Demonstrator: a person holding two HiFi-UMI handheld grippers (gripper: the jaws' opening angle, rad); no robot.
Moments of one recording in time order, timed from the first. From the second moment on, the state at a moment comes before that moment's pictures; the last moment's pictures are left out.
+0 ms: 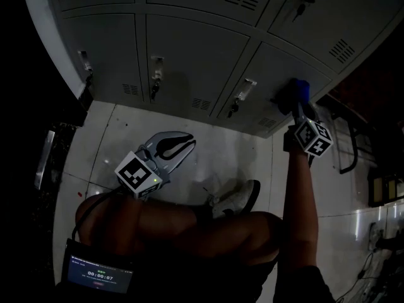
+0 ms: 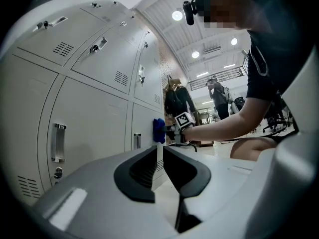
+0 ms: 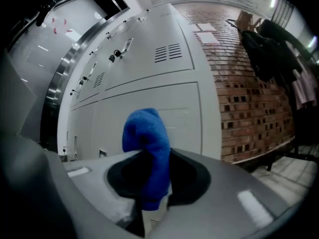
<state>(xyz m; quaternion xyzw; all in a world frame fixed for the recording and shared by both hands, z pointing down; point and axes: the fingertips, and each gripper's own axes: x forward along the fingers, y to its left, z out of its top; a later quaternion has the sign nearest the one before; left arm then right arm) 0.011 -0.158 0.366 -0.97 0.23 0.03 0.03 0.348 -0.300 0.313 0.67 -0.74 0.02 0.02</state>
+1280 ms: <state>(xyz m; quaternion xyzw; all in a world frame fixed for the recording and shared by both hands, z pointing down) 0.012 -0.159 0.364 -0.97 0.23 0.03 0.04 0.170 -0.306 0.359 0.55 -0.84 0.03 0.05</state>
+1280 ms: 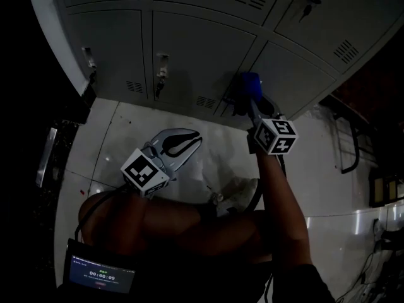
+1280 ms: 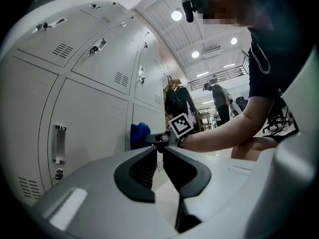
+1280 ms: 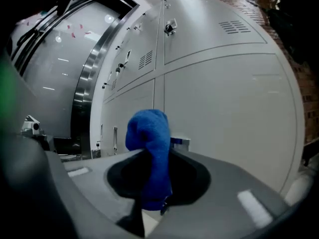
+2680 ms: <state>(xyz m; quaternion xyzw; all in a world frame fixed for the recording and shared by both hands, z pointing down) 0.010 -0.162 0.373 -0.97 0.24 0.02 0.03 0.382 -0.293 0.385 0.71 -0.70 0.10 -0.01</state>
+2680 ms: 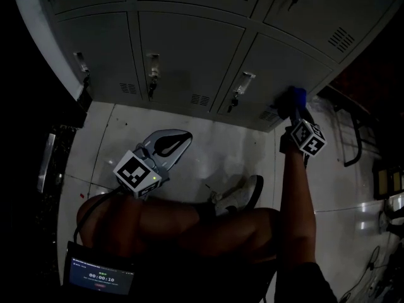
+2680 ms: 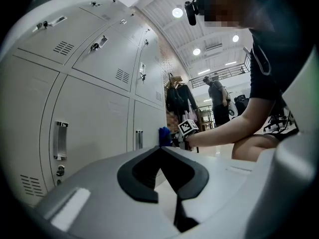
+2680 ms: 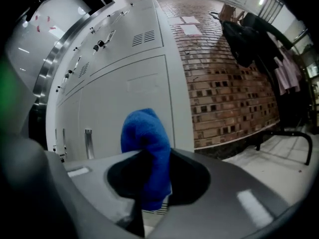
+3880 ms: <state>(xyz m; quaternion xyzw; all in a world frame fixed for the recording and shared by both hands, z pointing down) 0.012 -0.158 0.369 -0.97 0.24 0.02 0.04 0.205 -0.296 0.419 0.55 -0.83 0.06 0.06</state>
